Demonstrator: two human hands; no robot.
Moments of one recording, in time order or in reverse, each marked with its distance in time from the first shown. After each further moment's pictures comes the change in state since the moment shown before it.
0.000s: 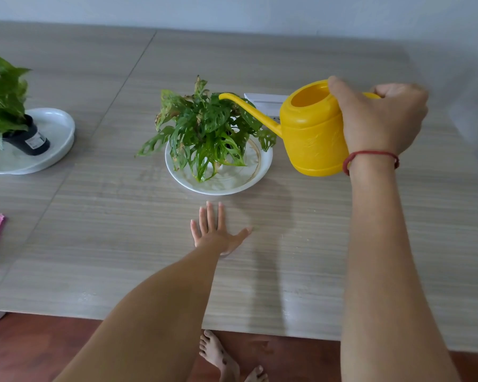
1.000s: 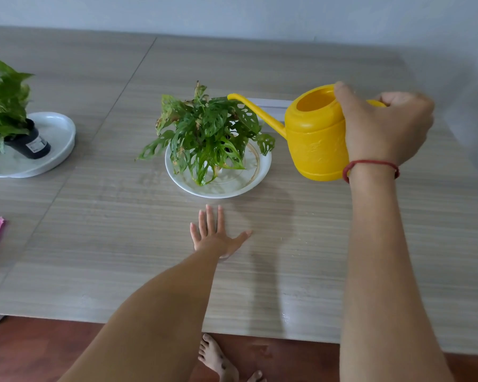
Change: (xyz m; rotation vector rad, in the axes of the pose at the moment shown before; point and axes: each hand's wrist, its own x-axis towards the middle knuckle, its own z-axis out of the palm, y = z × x) left_hand 0.001 0.000 0.001 -0.002 0.011 0.004; right_hand -0.005 -0.002 -0.009 0.020 0.053 0.007
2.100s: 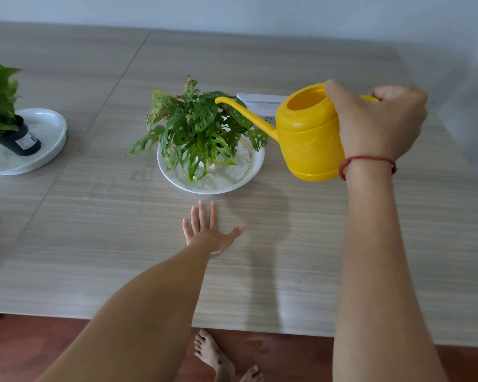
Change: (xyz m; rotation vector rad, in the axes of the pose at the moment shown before) left_hand 0.001 0.000 0.000 0.018 0.004 -0.007; right_hand 0.000 0.000 -0.011 -0.008 -0.013 0.020
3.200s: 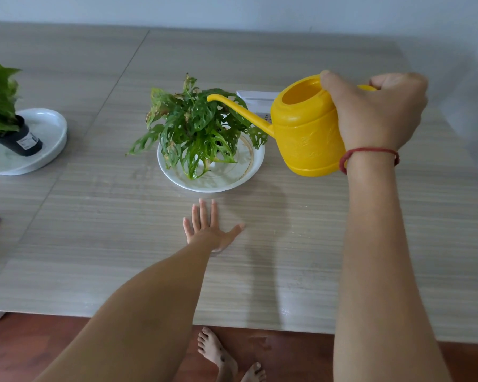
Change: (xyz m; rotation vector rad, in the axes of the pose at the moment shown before) left_hand -0.004 0.002 -0.001 0.009 -0.012 -0.003; right_hand 0.001 -0.003 -0.001 0.048 -0.071 0.019
